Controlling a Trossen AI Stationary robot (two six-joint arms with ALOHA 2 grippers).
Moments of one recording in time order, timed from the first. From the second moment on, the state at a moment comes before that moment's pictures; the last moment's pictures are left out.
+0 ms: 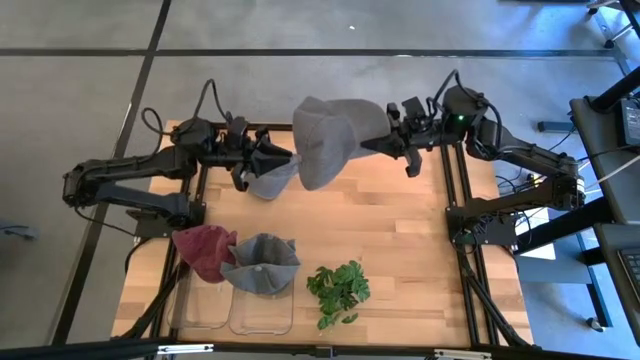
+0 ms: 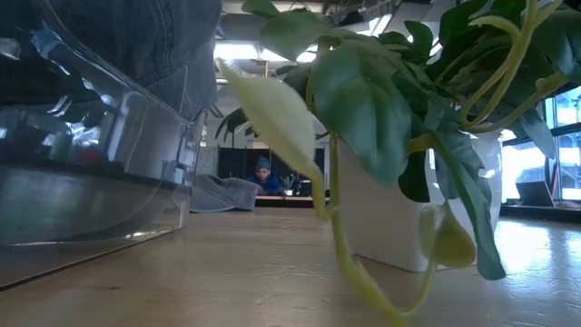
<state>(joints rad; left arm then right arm) 0.24 0.99 0.91 0.30 0.31 -0.51 -0.29 1.18 1.36 -0.19 -0.45 0.30</state>
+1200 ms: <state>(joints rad) 0.24 0.99 0.91 0.32 0.26 -0.46 -0.28 1.27 1.36 -0.07 -0.38 0.31</state>
